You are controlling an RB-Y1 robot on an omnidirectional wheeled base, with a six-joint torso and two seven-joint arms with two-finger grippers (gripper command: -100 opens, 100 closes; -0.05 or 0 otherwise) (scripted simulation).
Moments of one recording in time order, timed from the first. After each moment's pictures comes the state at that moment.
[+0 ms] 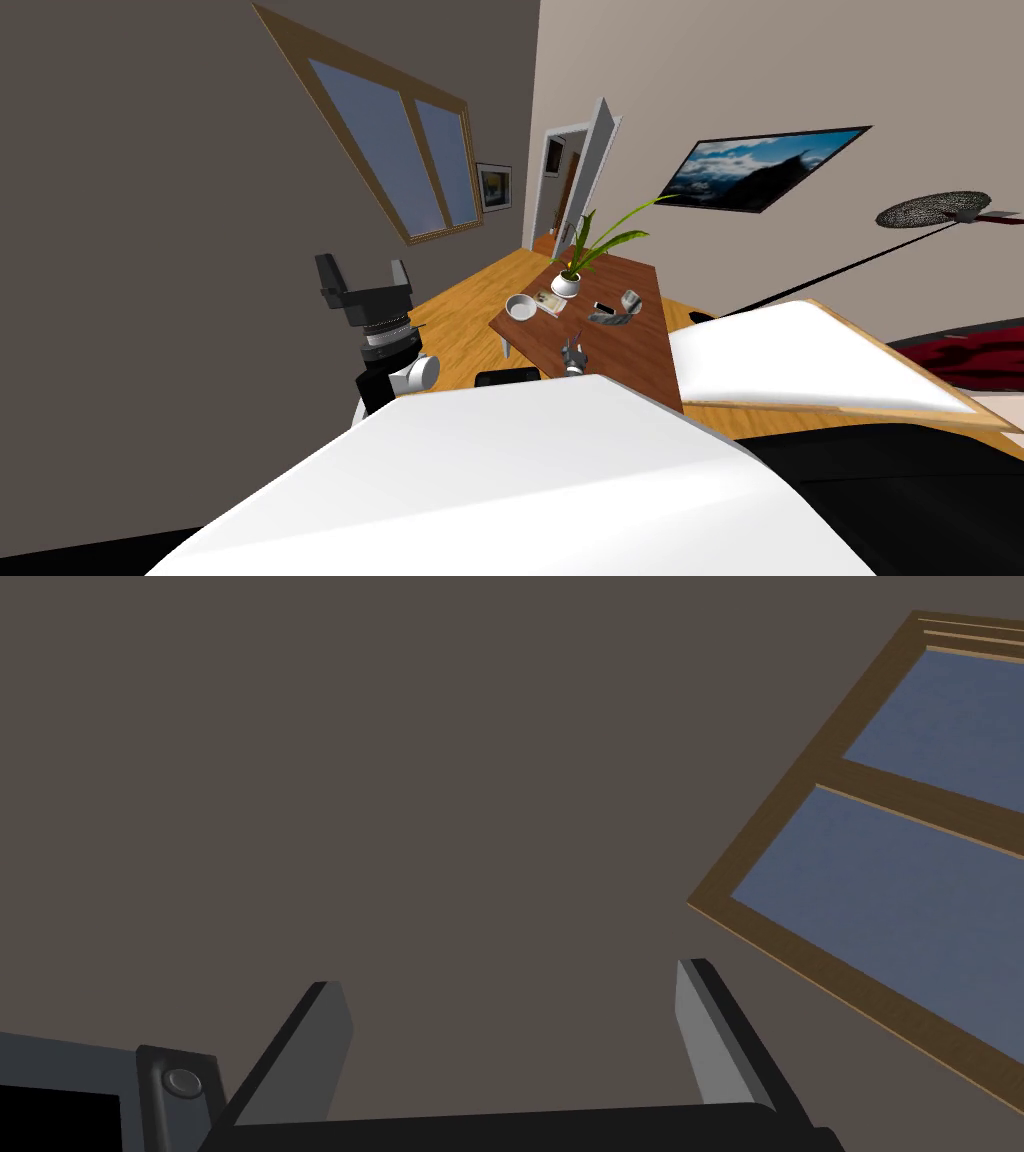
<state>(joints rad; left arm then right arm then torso) 0.45 0.01 -0.07 -2.31 0.08 -0.63 0.13 0.33 -0.18 0.28 -1.01 -0.90 -0.88 -1.20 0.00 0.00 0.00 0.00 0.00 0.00</state>
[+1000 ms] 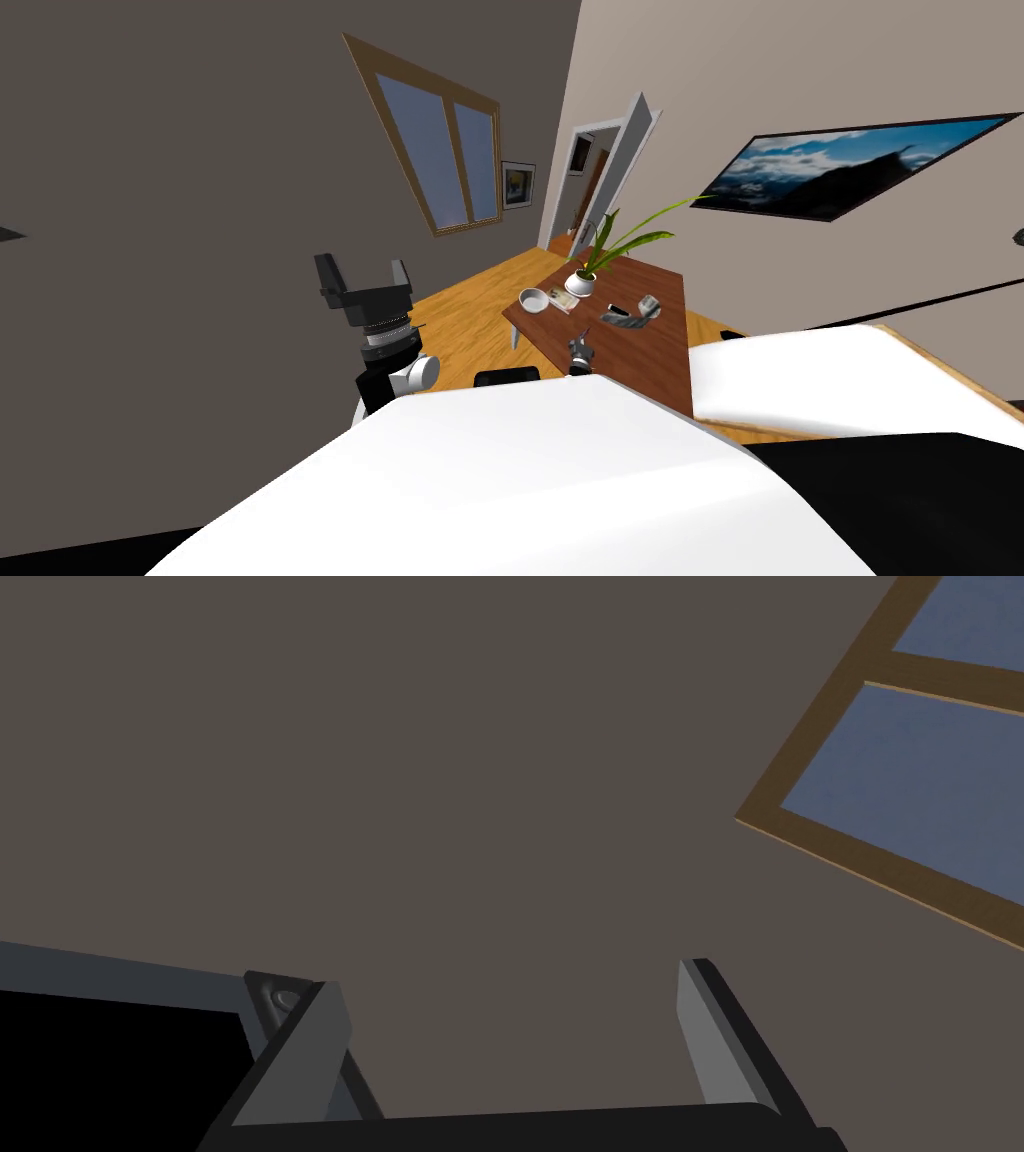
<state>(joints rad) 0.45 0.01 -0.07 -2.31 0.08 -0.63 0.13 0.23 -0.17 0.14 -0.91 -0.90 -0.84 -1.22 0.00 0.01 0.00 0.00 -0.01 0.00</state>
